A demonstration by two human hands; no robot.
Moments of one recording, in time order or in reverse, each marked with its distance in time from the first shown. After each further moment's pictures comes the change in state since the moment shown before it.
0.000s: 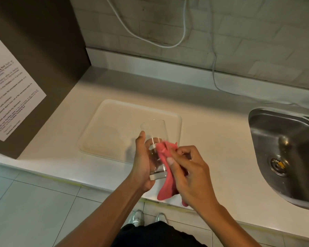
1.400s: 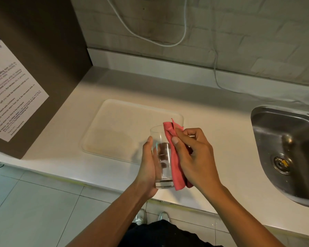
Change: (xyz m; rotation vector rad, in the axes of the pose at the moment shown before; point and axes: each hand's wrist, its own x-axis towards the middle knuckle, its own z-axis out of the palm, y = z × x) left_hand -0.015 -0.011 0.009 0.101 0.054 -0.010; right_hand 0.038 -0.002 -0.003 0.070 0.065 0.125
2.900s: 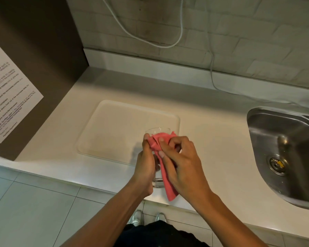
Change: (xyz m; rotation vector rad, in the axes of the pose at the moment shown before) left_hand 0.008 0.002 0.010 0.155 0.154 0.069; right_hand -0.015 0.012 0.010 -0.286 -0.052 -0.302
